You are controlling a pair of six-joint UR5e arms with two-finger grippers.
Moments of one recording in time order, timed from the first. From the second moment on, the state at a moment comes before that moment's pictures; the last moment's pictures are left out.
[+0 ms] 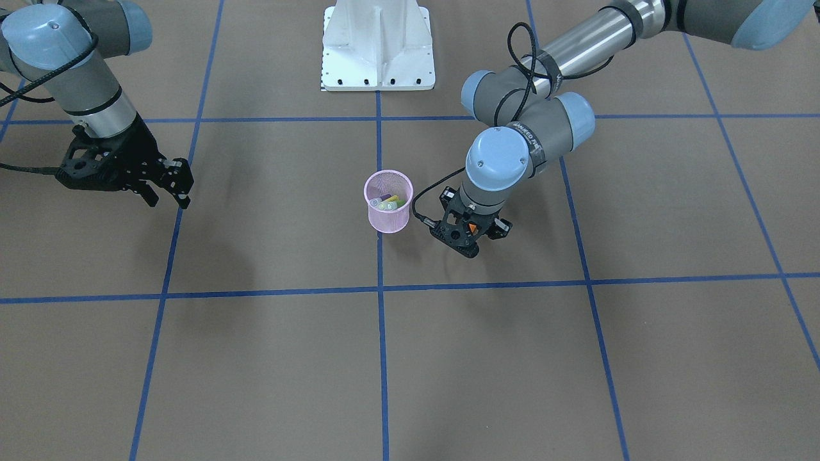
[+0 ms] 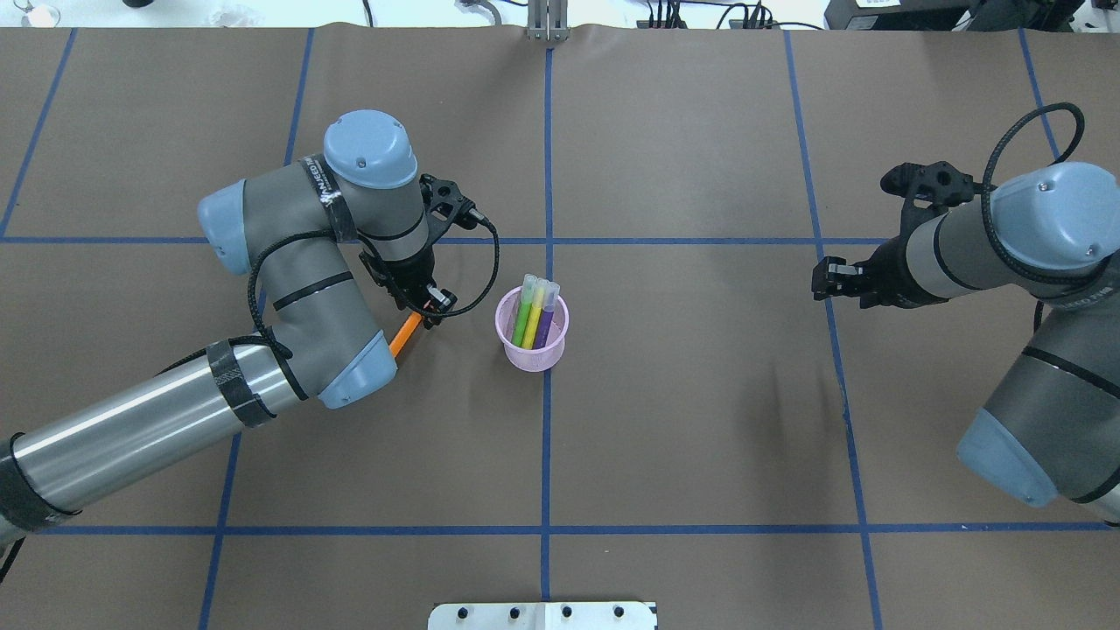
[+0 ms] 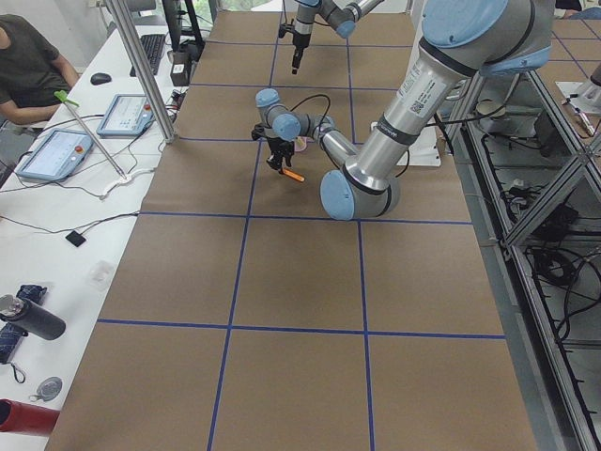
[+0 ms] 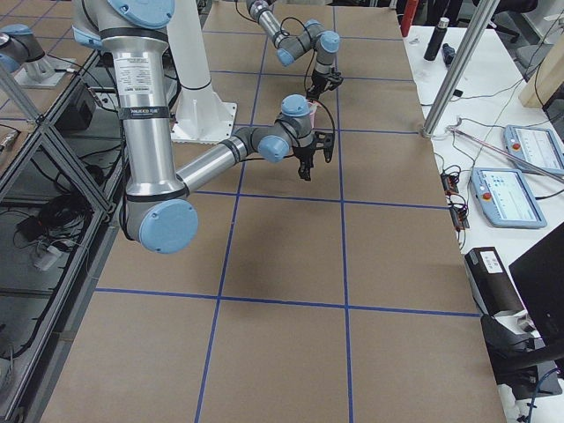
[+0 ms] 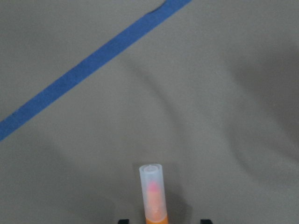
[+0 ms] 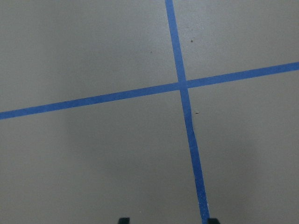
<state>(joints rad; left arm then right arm) -0.66 -2.29 -1.39 -1.59 -2.10 -0.39 0.76 -1.46 1.95 -1.26 1.93 1.21</state>
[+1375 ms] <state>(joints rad) -0.71 -2.31 -1.46 -1.59 -2.14 -0.46 0.76 -1.46 1.94 -1.26 1.93 1.21</state>
